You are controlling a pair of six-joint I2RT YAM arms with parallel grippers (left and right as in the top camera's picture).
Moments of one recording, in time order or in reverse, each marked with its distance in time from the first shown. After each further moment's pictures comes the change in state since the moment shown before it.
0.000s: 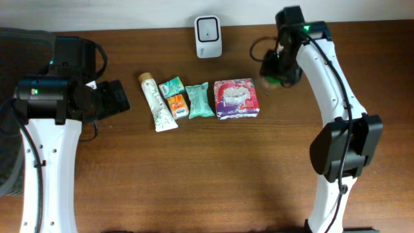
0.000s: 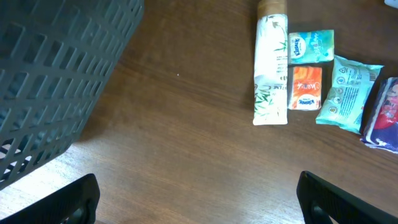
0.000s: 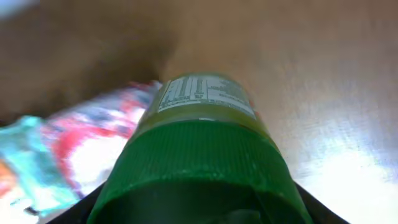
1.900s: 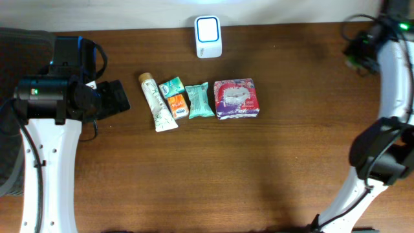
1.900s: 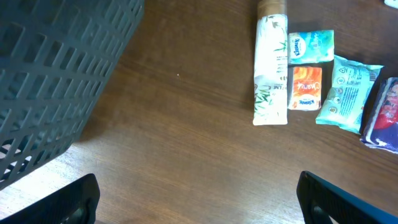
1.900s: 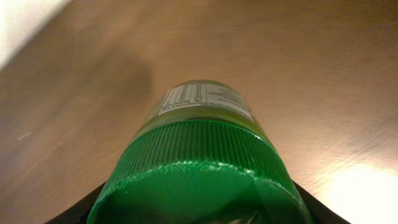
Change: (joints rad) left arm 0.000 0.000 0.000 0.000 0.000 0.000; right arm -0.495 -0.003 0.009 0.183 0.110 -0.021
